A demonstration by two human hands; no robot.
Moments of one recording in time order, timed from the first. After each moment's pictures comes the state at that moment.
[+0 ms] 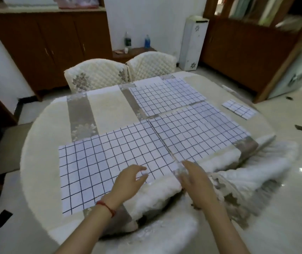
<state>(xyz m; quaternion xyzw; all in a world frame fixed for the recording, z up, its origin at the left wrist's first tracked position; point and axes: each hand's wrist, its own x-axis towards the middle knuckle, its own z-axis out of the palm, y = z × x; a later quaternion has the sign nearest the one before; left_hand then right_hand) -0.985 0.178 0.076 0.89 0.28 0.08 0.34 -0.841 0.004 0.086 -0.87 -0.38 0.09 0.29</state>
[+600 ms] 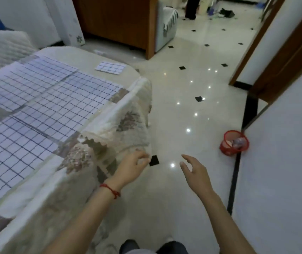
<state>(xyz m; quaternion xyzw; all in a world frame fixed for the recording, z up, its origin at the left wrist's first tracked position) -0.866 -0.173 0.070 0.91 0.00 -0.09 0.42 -0.869 -0.394 0.047 -0.90 0.02 0.07 0.42</state>
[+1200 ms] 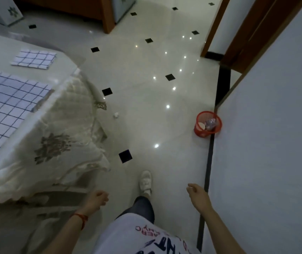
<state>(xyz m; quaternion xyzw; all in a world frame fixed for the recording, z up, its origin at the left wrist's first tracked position) -0.784 -0.244 -0.087 0.78 0.28 -0.36 0.43 -0.809 -0.592 -0.083 -0.80 0.30 0.25 0.45</state>
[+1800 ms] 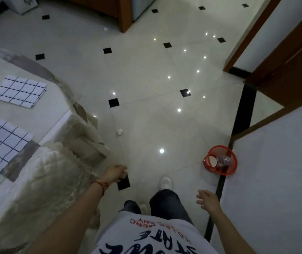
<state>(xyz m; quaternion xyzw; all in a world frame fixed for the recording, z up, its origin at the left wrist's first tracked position) -0.420 -0.321 -0.069 0.70 0.34 -0.35 0.52 -0.490 -0.665 -0.109 -0.73 0.41 0.28 0.48</state>
